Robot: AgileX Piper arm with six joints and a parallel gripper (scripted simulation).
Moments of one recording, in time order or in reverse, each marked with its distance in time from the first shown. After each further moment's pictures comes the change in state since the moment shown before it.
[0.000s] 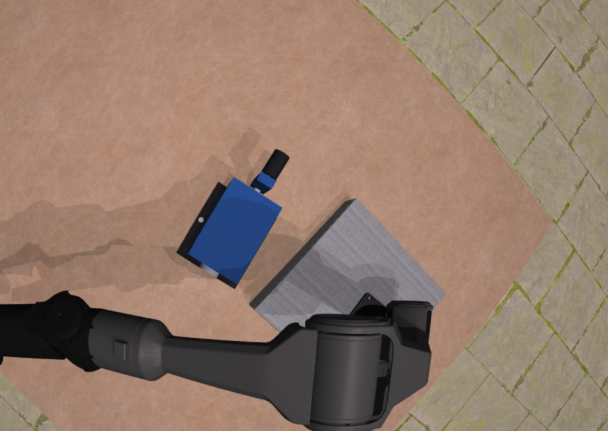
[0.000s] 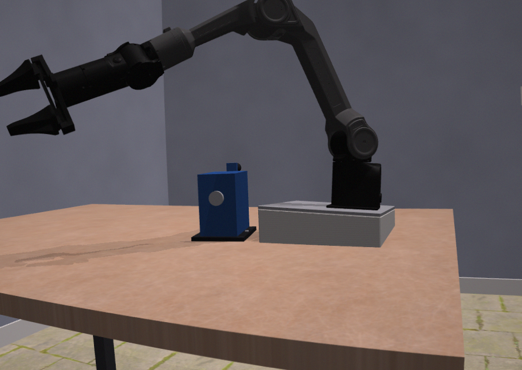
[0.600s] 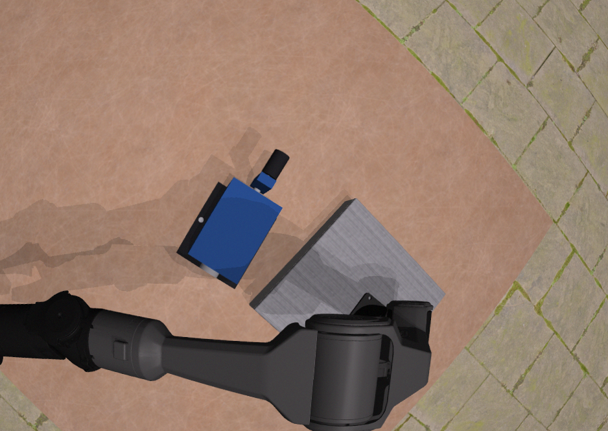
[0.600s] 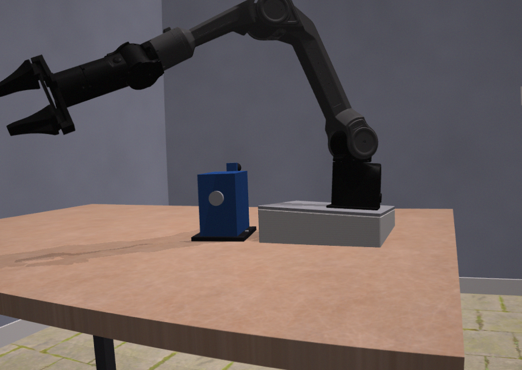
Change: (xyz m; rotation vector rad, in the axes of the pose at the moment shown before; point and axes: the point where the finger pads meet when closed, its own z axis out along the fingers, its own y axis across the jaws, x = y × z) arm 0.000 0.000 0.000 0.000 0.000 0.000
